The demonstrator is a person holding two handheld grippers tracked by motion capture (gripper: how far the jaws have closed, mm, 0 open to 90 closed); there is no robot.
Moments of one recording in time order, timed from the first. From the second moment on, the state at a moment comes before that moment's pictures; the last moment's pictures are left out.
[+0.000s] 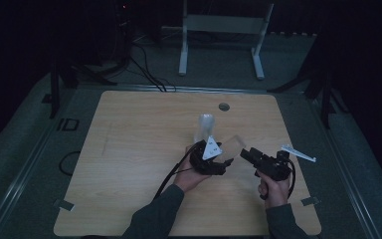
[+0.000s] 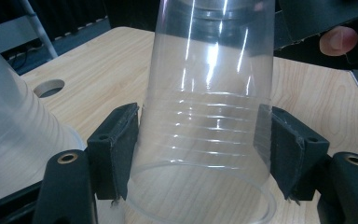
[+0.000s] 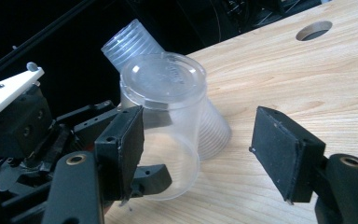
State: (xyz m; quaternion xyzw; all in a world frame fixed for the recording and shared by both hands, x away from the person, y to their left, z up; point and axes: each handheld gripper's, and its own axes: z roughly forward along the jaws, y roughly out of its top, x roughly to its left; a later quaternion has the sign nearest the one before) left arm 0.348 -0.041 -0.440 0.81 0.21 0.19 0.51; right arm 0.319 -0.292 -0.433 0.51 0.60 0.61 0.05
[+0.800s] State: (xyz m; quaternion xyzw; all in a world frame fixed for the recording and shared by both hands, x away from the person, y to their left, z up) left arm 0.350 -0.032 -0.429 0.81 0.20 0.18 0.51; right arm 0.314 -0.293 -0.418 0.49 0.65 0.57 0.11
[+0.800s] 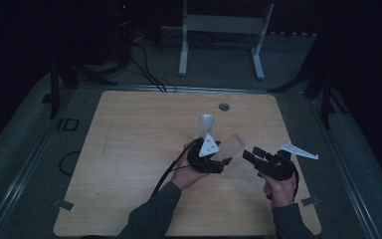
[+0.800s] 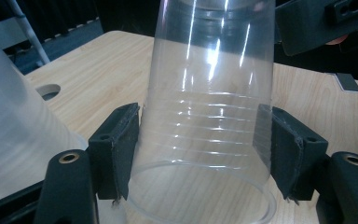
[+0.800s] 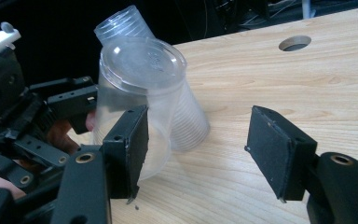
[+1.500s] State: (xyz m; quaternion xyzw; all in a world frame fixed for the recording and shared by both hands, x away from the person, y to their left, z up) left arm 0.352 -0.025 -0.422 0.82 0.19 0.18 0.51; right arm 0.316 -0.298 -0.407 0.47 0.69 0.54 0.13
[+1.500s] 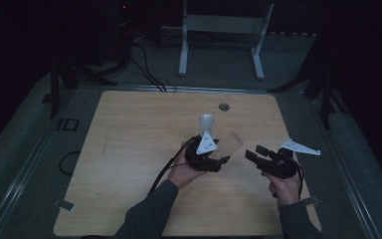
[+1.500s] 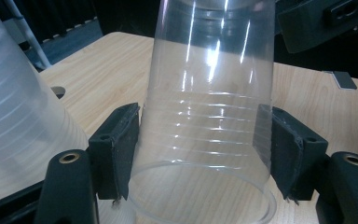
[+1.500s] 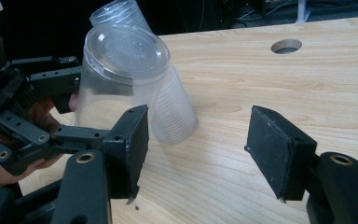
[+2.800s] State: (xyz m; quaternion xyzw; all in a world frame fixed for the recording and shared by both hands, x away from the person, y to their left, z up) left arm 0.352 -0.020 -0.417 0.84 0.17 0.17 0.49; right arm 0.320 -0.292 -0.389 0.42 0.75 0.48 0.15
